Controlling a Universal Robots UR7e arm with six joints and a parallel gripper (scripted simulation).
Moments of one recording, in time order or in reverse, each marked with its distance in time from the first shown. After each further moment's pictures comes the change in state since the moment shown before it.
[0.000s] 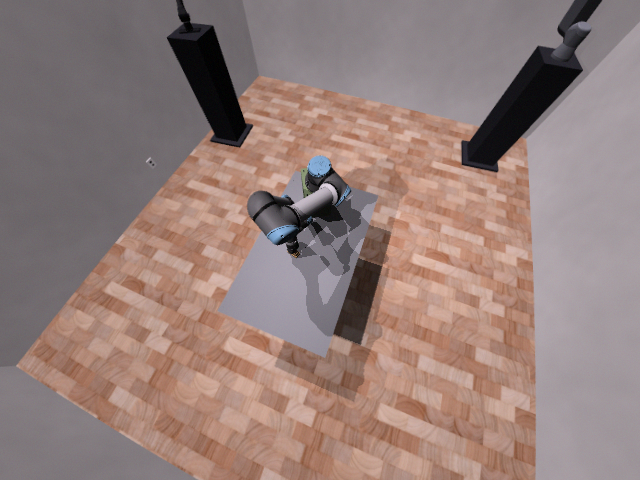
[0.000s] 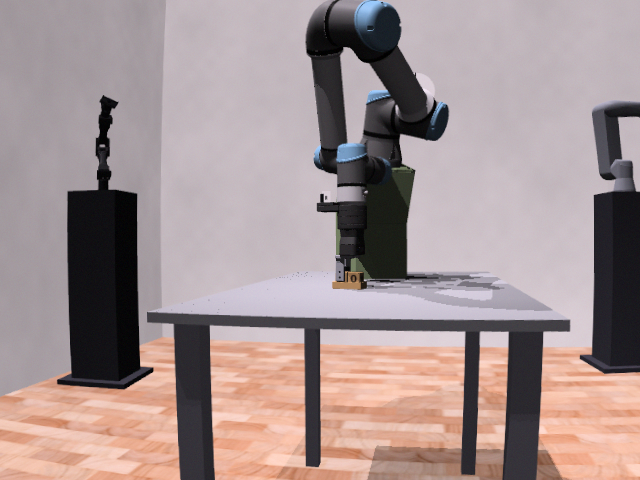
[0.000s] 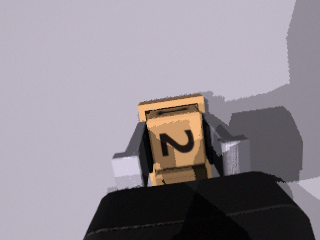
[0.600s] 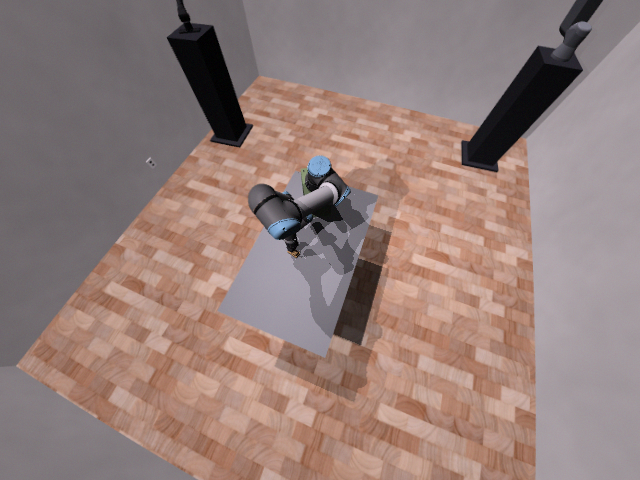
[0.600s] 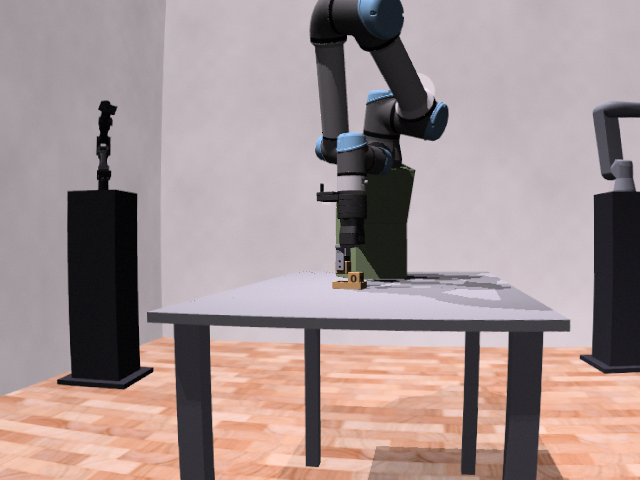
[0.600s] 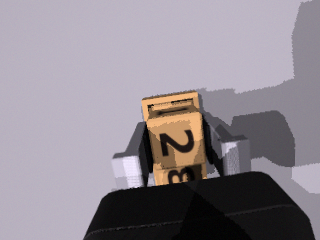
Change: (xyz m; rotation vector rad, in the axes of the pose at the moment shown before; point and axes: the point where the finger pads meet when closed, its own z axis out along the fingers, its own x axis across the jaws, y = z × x) arm 0.000 0.000 -0.027 0.000 0.001 0.000
